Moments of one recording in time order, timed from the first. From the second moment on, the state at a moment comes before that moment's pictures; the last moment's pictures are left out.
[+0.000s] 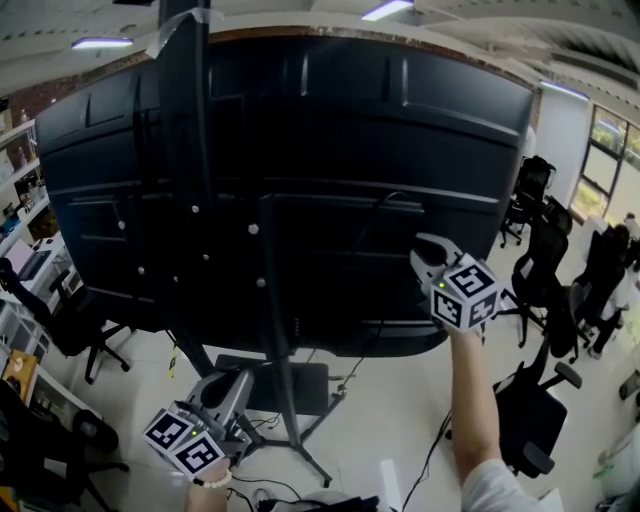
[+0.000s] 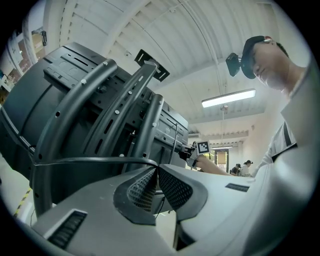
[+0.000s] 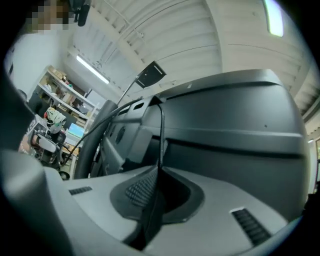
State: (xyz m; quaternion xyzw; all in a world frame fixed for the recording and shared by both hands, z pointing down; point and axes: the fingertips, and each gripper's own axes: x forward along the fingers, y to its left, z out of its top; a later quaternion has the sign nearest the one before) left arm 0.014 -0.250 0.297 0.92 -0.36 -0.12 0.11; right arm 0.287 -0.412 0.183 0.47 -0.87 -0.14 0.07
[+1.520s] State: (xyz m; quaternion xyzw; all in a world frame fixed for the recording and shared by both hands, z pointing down) left arm 0.002 -0.133 0.423 0.91 -0.39 -0.02 0.18; right arm 0.251 -0.208 0.310 0.52 -0.85 -0.01 -0.06
